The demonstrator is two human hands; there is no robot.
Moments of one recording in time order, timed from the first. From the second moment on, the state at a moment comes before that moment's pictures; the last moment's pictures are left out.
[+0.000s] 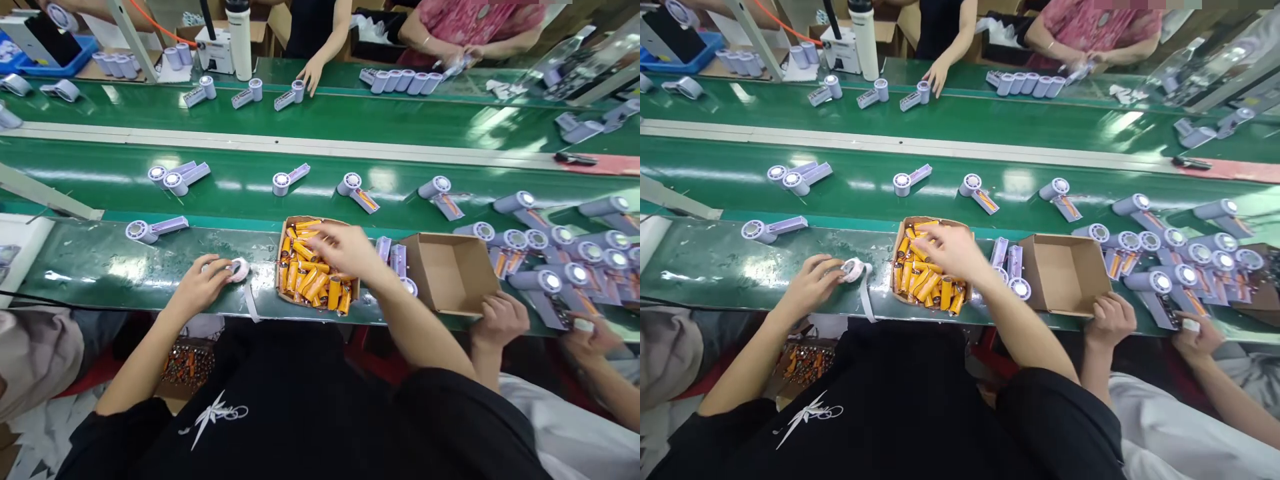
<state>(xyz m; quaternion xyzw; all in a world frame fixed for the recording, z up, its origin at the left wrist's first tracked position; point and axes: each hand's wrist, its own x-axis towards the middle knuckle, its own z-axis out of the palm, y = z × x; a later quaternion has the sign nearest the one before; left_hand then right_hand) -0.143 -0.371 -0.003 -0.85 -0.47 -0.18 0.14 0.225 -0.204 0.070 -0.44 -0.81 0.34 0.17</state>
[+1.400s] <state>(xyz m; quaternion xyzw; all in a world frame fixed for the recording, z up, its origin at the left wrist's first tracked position) -0.058 -0.341 0.006 -0.86 -0.41 -0.28 0.07 0.234 -0.218 0.019 -0.56 -0.82 0.09 0.09</state>
